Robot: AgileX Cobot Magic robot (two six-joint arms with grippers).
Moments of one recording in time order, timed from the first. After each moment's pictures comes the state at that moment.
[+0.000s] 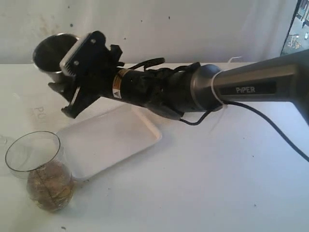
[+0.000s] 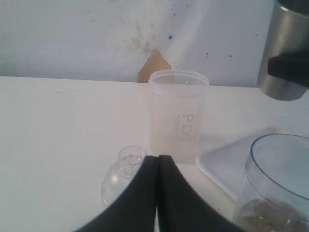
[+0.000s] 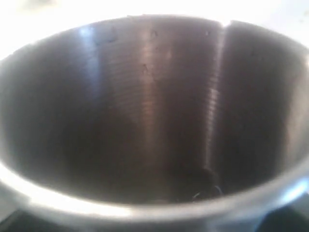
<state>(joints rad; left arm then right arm) -0.03 0.00 0.00 -0.04 0.23 -0.02 0.61 2.04 -1.36 -0.60 -0.56 0.20</state>
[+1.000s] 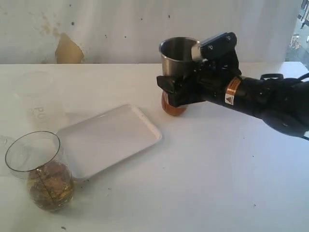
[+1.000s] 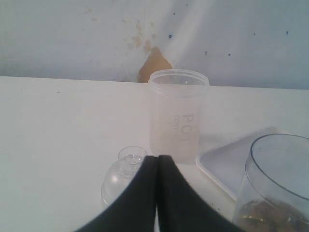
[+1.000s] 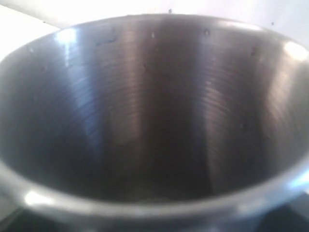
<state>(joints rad) -0.03 0.00 0.00 -0.04 0.23 -0.02 0.20 1.73 -0.83 -0.68 -0.72 0.49</state>
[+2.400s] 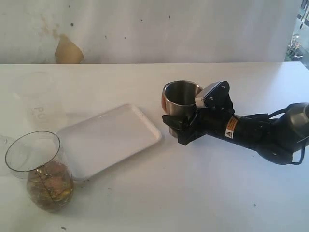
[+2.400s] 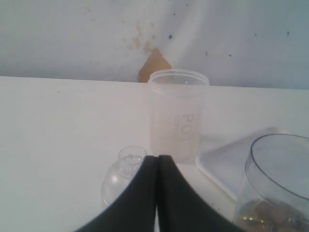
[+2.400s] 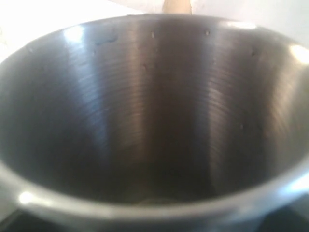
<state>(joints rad) -0.03 0.00 0.00 -0.04 0.23 -0.02 0.09 2.10 -0.84 -0.77 -1.05 0.29</state>
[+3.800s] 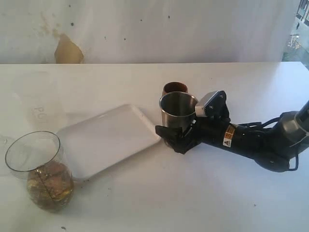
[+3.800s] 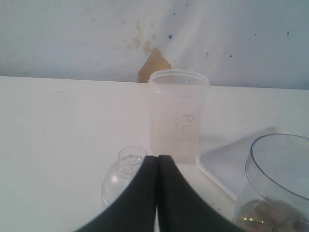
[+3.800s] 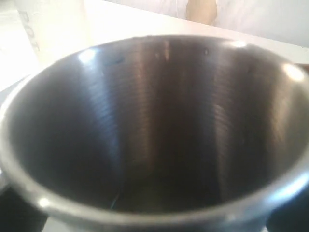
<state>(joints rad) -0.03 0.00 0.00 -0.04 0.23 -0.02 0.09 2.18 -0.85 -0.82 -1.18 0.32</state>
